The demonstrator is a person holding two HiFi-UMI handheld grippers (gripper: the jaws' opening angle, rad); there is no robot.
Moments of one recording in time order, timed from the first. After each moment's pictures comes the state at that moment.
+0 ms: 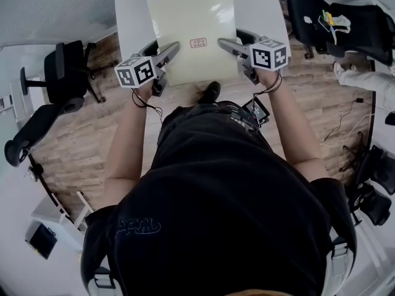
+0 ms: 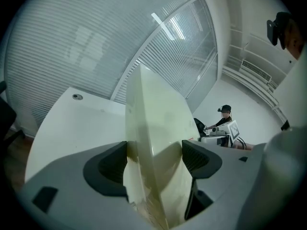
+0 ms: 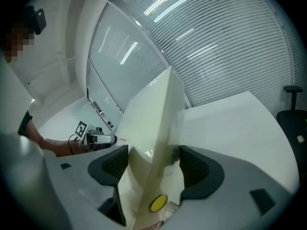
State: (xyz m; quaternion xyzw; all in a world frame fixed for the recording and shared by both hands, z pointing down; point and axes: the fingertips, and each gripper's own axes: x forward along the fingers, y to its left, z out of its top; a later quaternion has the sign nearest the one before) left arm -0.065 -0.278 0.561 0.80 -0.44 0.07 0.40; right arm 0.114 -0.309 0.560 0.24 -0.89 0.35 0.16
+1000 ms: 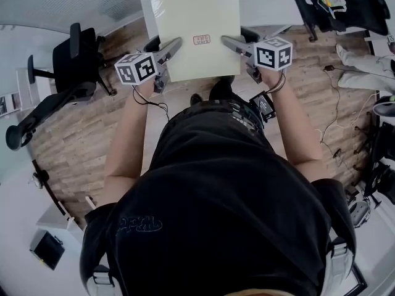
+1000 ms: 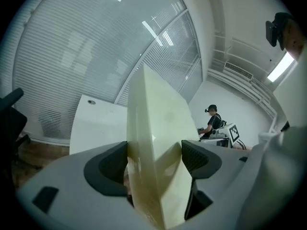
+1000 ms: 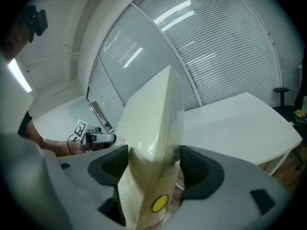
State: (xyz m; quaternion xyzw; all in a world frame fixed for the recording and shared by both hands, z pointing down) left arm -0.169 -0.107 0.520 0.84 -0.41 0.06 0.36; right arm 0.014 -0.120 0.521 0.29 -0.89 0.32 0.13
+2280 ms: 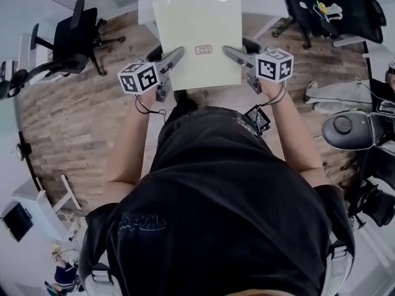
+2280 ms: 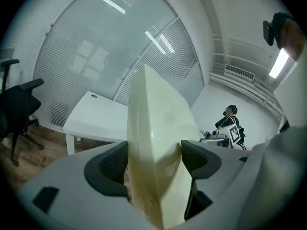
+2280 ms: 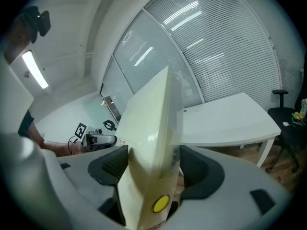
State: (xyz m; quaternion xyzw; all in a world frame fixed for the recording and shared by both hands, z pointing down) left arm -0.036 0.074 0.507 0.81 -0.46 0.02 0.35; right arm 0.144 0.039 0.505 0.24 -0.91 0.30 0.14
